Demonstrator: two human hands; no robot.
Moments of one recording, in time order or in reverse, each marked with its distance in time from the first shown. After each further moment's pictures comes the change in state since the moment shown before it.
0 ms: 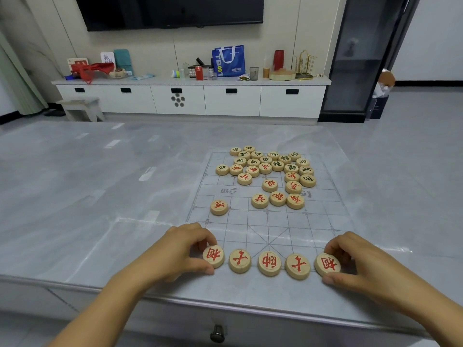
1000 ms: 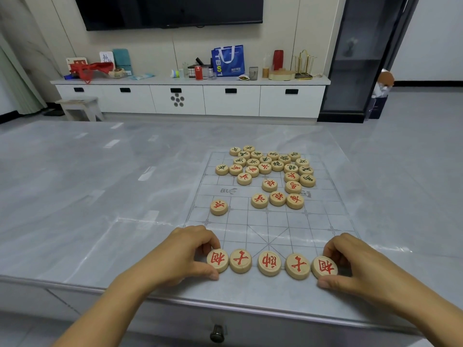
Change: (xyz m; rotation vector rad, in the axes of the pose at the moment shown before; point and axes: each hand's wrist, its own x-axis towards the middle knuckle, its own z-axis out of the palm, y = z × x) left_hand 0.002 0.001 0.005 0.045 -0.034 0.049; right_hand 0.000 -0.008 0.002 -0.066 -0.029 0.031
